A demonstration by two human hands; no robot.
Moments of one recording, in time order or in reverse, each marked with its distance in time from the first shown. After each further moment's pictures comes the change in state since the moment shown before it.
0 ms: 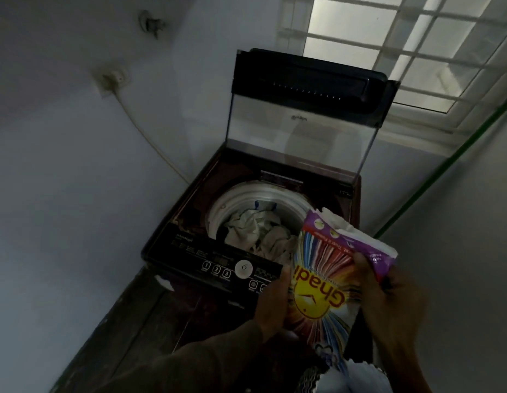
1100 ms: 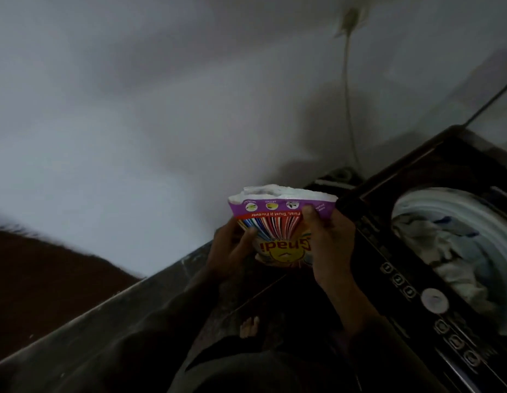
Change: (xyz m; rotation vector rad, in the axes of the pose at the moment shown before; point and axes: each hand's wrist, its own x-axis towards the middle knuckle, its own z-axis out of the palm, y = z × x) left_hand -0.158 -0.005 -0.359 0.242 0.794 0.527; right_hand -0.170 -0.085 0.337 0.407 -0.878 0.037
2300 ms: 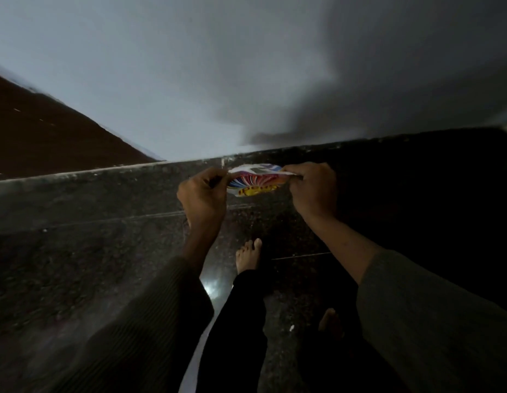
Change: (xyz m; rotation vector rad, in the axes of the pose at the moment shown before) left_hand -0.039 -0.501 -0.161 0.534 0.758 -0.571; right_hand 0.097 0.527 0.289 -1.029 -0.711 -0.180
